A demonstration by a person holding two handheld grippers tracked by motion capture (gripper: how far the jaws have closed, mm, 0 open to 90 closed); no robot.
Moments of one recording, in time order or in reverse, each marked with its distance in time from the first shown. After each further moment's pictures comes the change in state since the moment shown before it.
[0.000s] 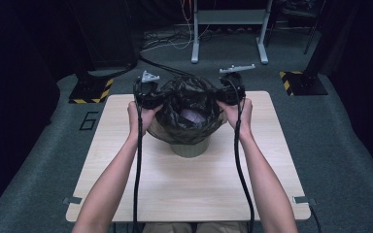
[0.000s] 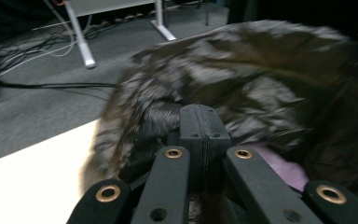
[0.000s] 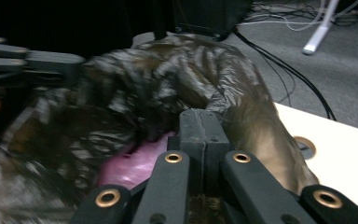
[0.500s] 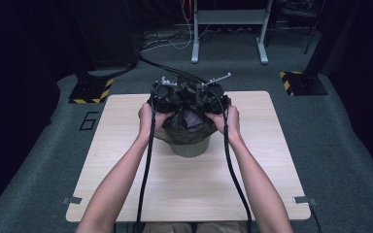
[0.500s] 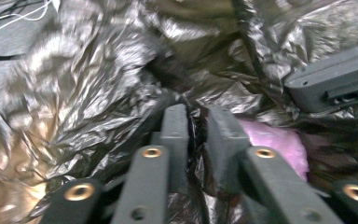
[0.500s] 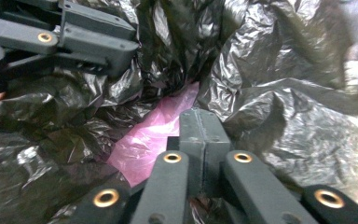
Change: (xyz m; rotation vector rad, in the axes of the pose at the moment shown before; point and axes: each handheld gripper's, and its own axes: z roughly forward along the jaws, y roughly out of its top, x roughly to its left) left arm -0.014 -0.004 0.023 0.186 -0.024 0.049; right arm 0.013 -0.021 0.045 0.213 0.031 -0.034
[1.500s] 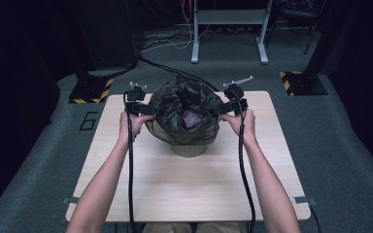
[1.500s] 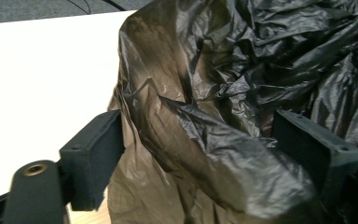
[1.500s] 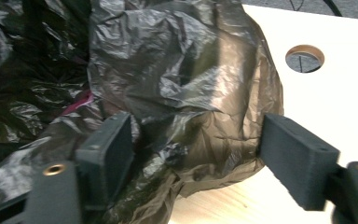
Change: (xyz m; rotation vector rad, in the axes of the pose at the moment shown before) left arm 0.074 -0.051 0.001 0.081 -0.085 -0.313; right arm -0.054 -0.027 -0.007 0.045 -0.033 0.185
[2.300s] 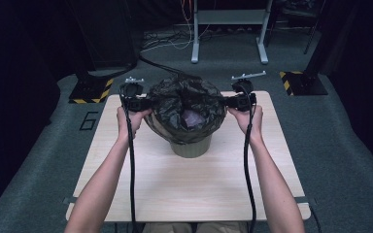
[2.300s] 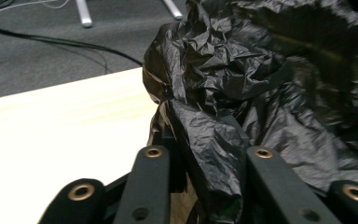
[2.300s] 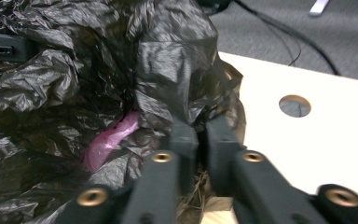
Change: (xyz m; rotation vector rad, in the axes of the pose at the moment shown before) left arm -0.028 0.011 -0.039 -0.188 0.041 0.100; right arm 0.006 0.005 -0.045 -0.173 0.033 -0.056
